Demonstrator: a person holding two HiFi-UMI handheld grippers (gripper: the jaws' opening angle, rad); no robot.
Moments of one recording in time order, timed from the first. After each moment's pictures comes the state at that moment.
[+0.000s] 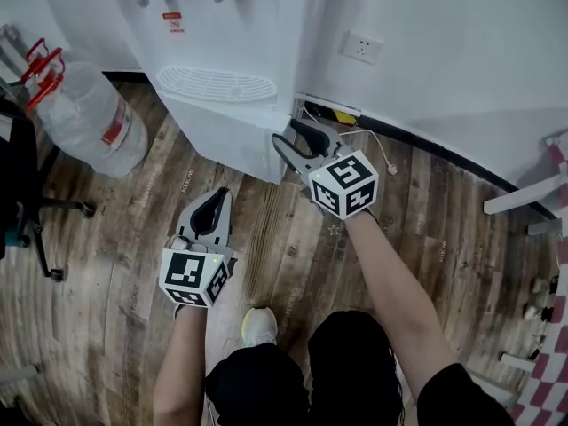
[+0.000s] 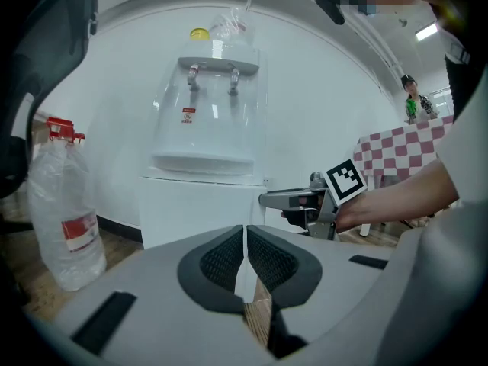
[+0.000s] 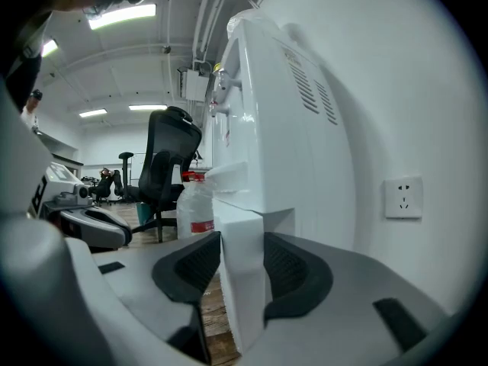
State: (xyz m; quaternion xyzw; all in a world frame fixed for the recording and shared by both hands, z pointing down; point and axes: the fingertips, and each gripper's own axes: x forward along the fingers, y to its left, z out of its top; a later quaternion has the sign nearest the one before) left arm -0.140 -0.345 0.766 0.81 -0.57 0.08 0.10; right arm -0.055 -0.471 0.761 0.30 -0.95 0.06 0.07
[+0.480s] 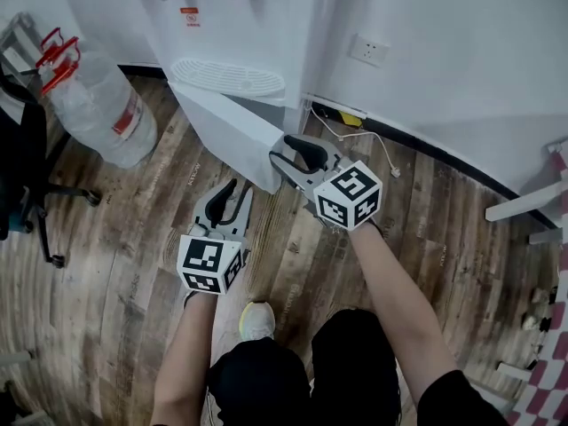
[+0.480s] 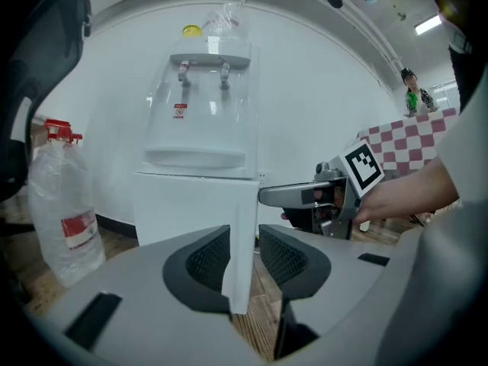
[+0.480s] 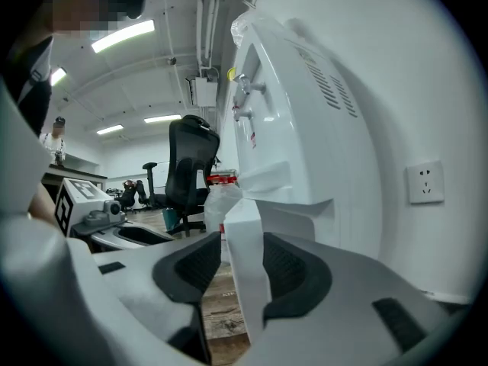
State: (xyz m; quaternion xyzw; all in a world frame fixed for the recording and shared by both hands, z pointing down) left arm -0.120 -0.340 0.777 0.81 -0.57 0.10 0.10; right arm -0.069 -0.417 0.759 0.22 -0.97 0.09 0.06
